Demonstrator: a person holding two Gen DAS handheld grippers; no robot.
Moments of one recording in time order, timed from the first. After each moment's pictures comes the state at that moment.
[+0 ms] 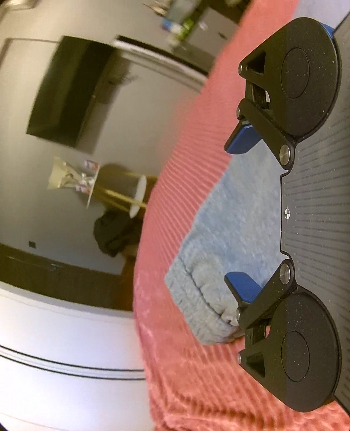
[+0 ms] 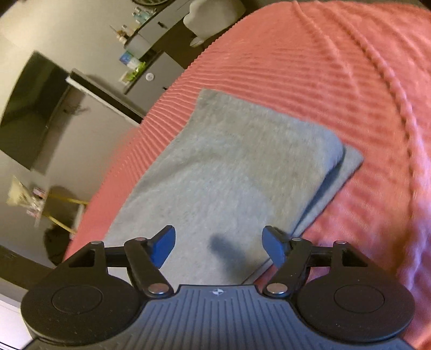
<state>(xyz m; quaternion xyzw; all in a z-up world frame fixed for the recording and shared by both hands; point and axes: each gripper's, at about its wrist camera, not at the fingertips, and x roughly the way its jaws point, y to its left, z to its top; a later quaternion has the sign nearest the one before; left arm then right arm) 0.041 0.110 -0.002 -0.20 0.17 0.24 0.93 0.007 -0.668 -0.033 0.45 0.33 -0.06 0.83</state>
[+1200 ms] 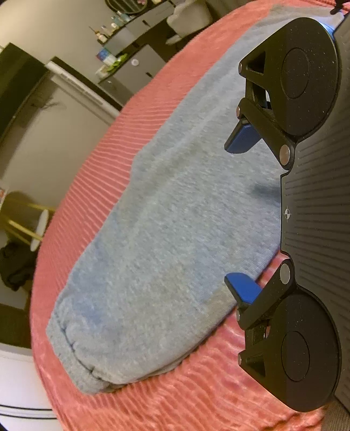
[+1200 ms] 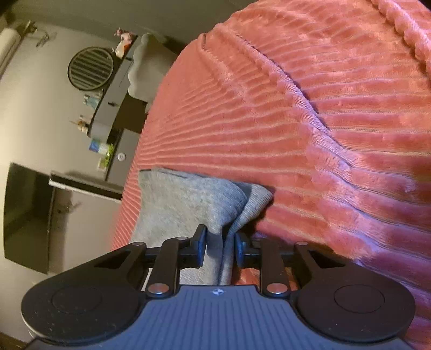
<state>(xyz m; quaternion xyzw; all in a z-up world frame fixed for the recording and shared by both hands) 0.045 0.051 -0.039 -0.27 0.36 0.12 0.88 -0.017 -0.726 -0.082 0.58 0.22 -0.17 0.77</state>
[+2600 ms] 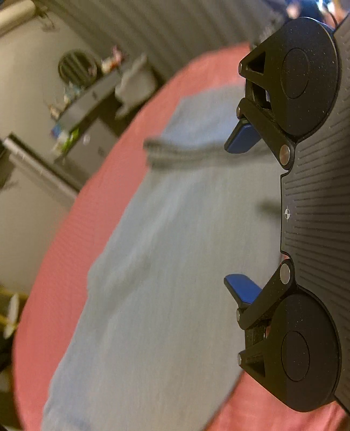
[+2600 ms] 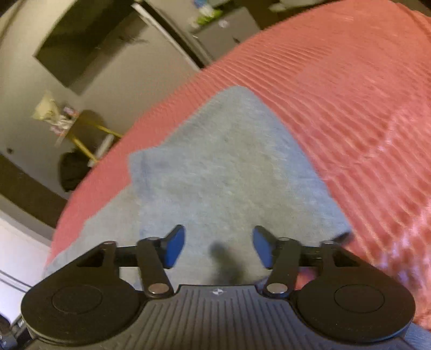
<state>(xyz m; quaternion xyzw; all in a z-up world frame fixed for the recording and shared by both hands) 0.064 -0.019 -0.026 -0.28 0.39 -0.10 0.87 0.085 -0.456 -0.014 0.32 0.38 0.06 0.87</state>
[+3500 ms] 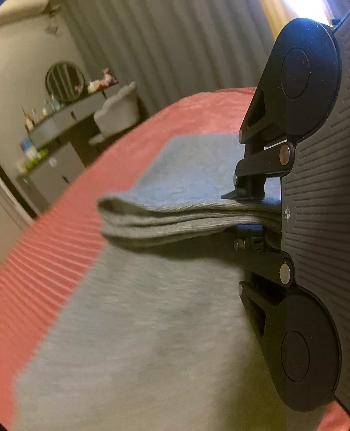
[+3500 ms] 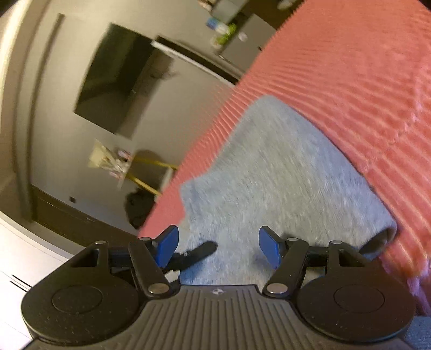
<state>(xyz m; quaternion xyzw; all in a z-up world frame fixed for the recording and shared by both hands) 0.160 -0.100 -0.049 -0.33 0.44 -0.16 0.82 0.062 -0.488 -0.037 0.47 0.28 0.13 0.83</state>
